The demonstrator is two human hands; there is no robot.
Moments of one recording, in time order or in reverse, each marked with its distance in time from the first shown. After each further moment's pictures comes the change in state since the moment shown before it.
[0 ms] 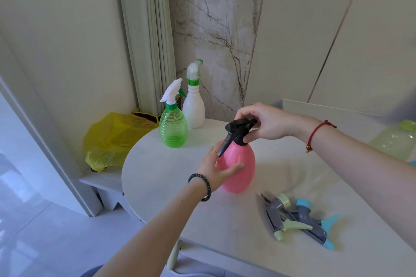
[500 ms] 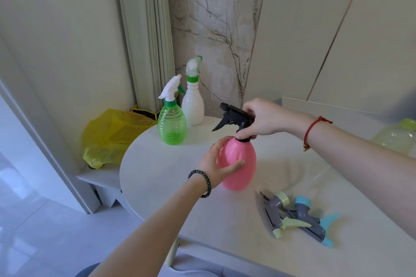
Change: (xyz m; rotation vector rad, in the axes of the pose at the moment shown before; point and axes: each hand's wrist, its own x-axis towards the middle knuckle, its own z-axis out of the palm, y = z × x) left_hand 0.003 0.002 0.002 -0.009 -0.021 0.066; right_hand 0.002 -0.014 0.003 -0.235 0.094 0.196
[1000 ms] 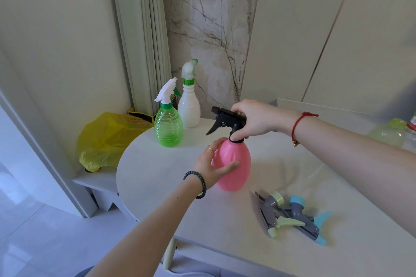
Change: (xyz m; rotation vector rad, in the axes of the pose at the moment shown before) left_hand 0.000 -0.001 -0.001 -0.012 -0.007 -0.018; right_hand 0.000 -0.007 -0.005 -0.109 -0.040 -0.063
